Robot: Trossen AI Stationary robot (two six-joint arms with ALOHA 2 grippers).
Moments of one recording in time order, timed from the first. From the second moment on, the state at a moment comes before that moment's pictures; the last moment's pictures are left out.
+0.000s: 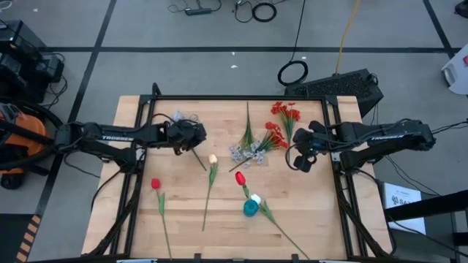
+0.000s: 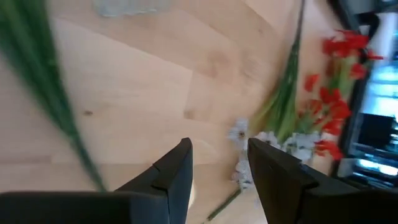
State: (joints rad) left arm 0.22 1.21 0.62 -0.27 -0.15 -1.64; right arm 0.05 1.04 0.96 -1.05 0.28 0.43
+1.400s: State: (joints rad) left arm 0.39 1.51 0.83 -1.01 -0.11 -1.45; right arm 0.00 1.04 0.96 -1.05 0.26 0.52
